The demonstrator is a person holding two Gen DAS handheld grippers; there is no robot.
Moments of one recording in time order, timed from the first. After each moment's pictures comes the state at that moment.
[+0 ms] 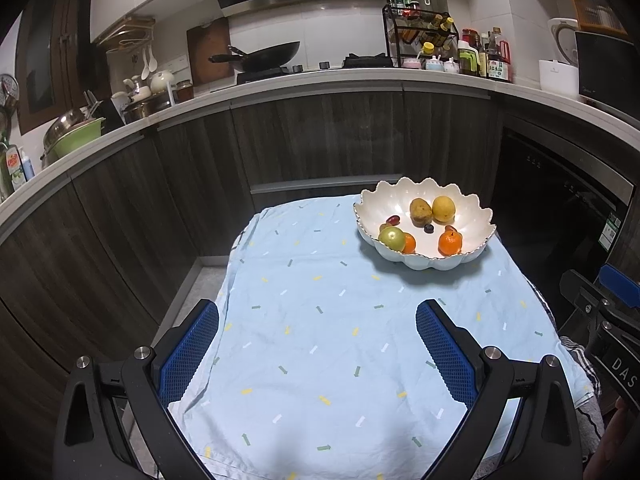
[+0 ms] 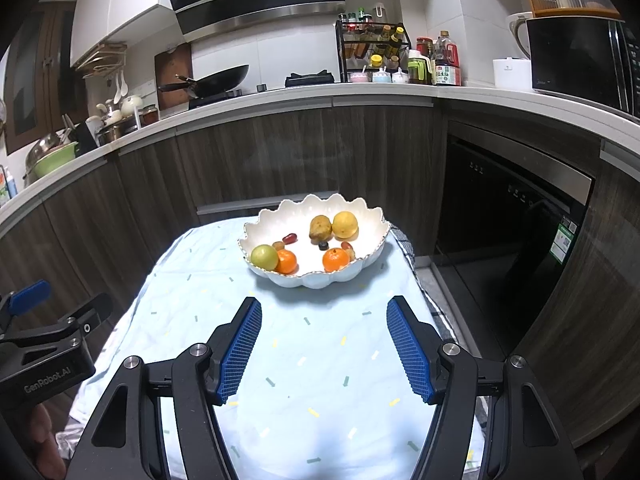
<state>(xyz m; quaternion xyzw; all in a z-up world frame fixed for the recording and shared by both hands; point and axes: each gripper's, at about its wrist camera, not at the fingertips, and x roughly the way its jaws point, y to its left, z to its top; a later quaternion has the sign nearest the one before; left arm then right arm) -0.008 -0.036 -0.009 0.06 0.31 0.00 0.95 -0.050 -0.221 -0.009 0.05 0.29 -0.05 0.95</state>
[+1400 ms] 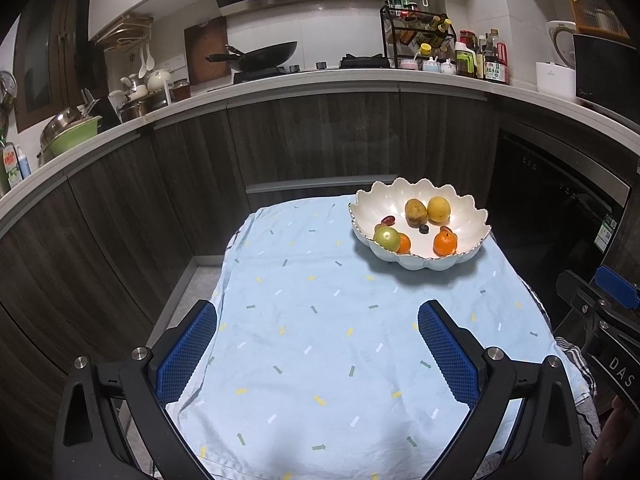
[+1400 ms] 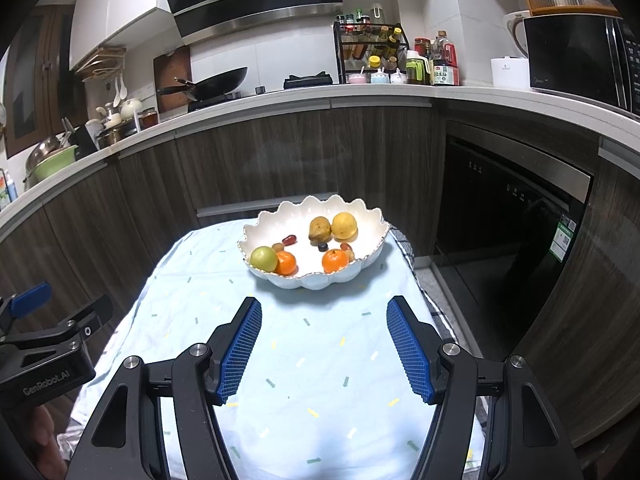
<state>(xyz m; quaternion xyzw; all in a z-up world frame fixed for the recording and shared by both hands) -0.009 -0.035 -0.007 0.06 0.31 -0.01 0.95 -0.051 -0.222 -0.008 0.06 0.29 -0.04 0.95</state>
